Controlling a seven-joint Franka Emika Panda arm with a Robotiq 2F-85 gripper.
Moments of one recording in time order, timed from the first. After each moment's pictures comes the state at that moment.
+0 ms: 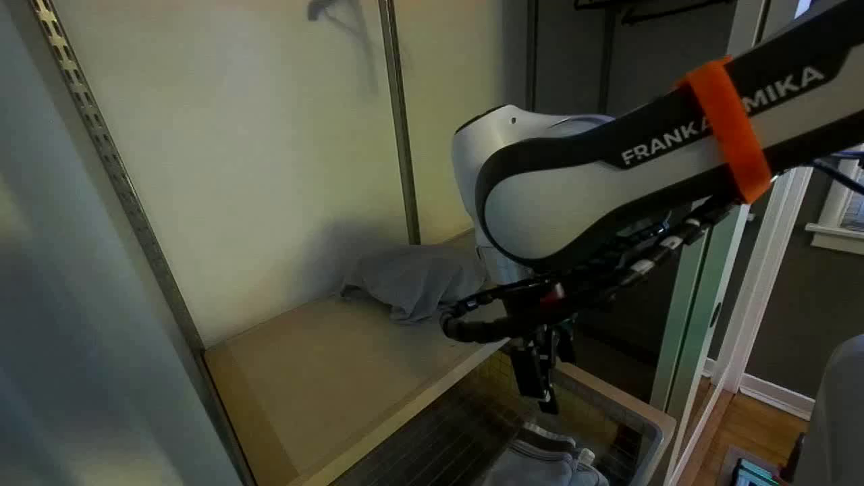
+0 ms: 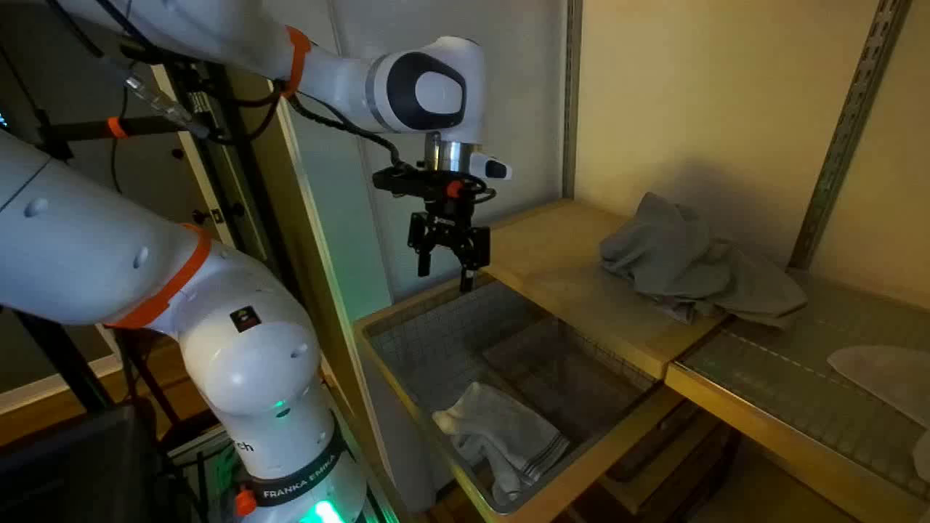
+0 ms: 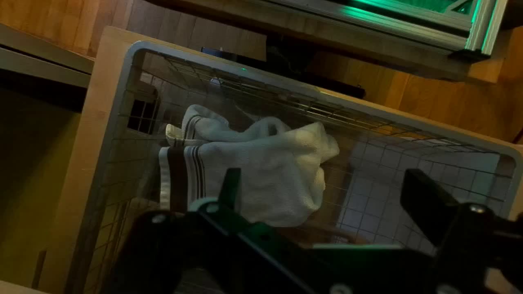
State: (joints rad) arm 0.09 -0.64 0.06 -2.68 -0.04 1.78 -0.13
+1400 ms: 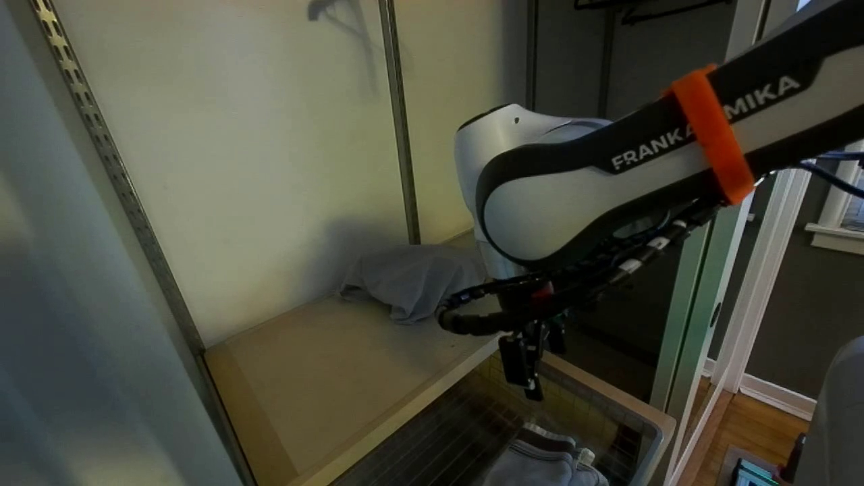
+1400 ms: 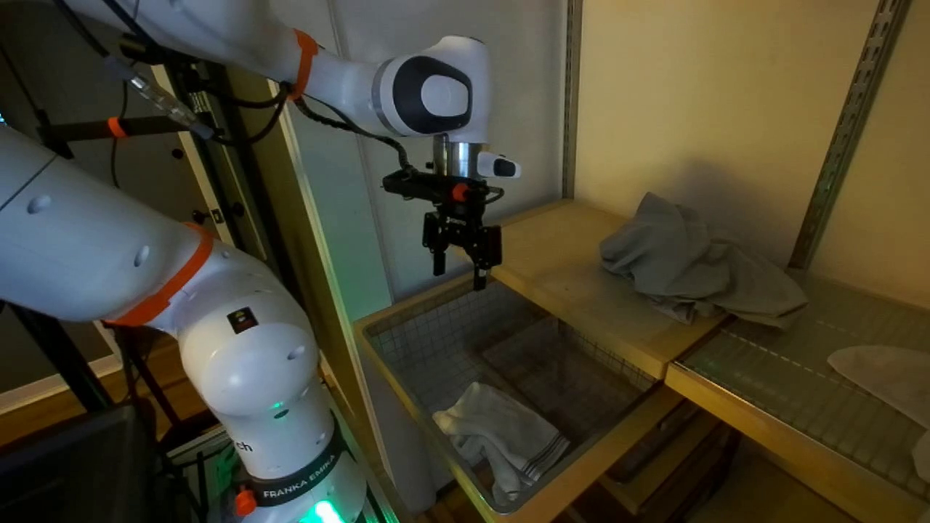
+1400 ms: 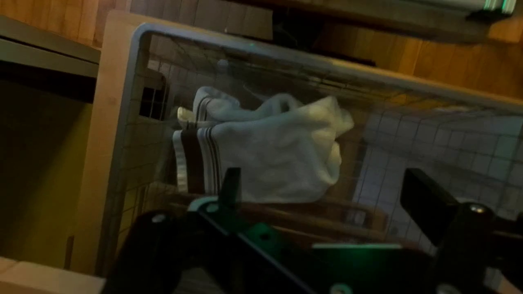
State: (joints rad) arm 0.06 -0.62 0.05 -2.68 -0.06 1.87 -0.07
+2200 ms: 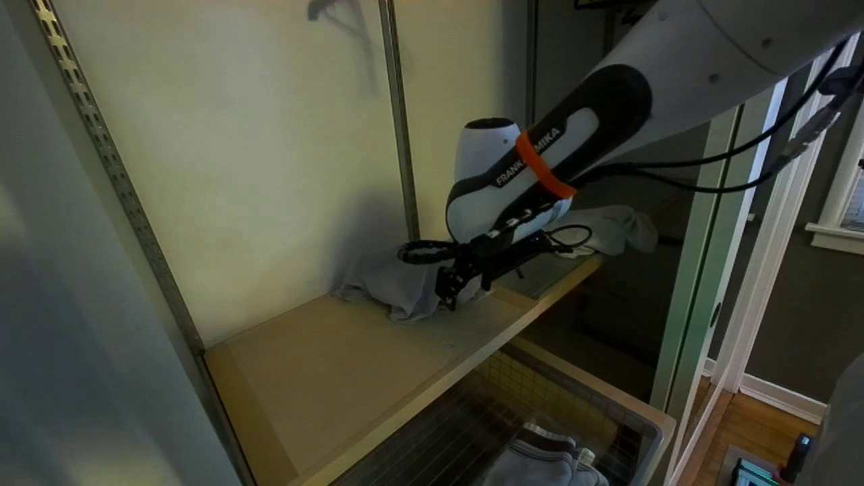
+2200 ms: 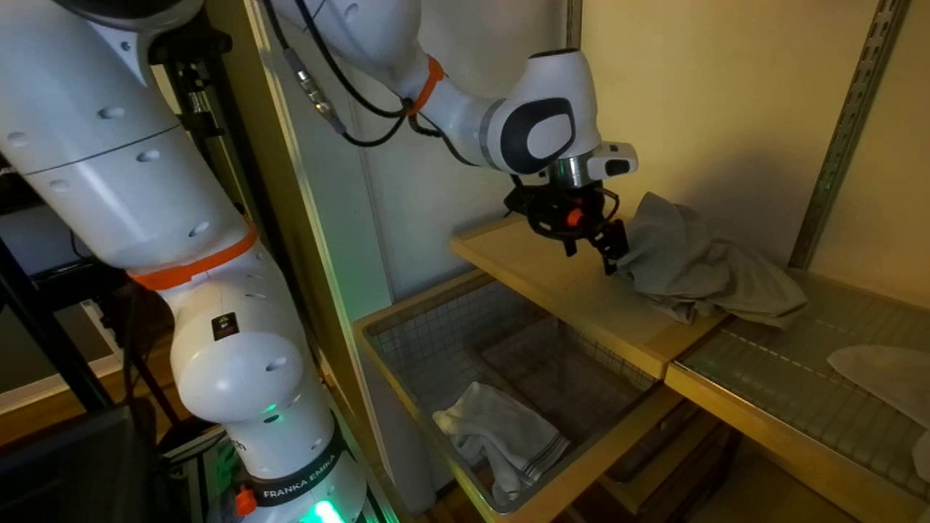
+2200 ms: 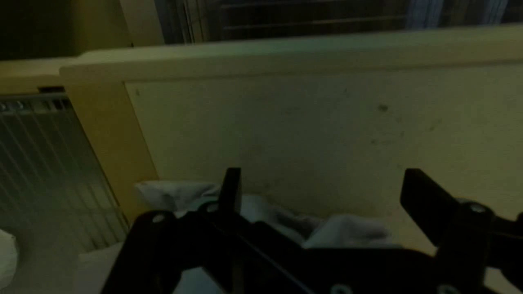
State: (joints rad) arm -0.08 -0.19 -0.04 -2.45 -0.08 2.53 0.02
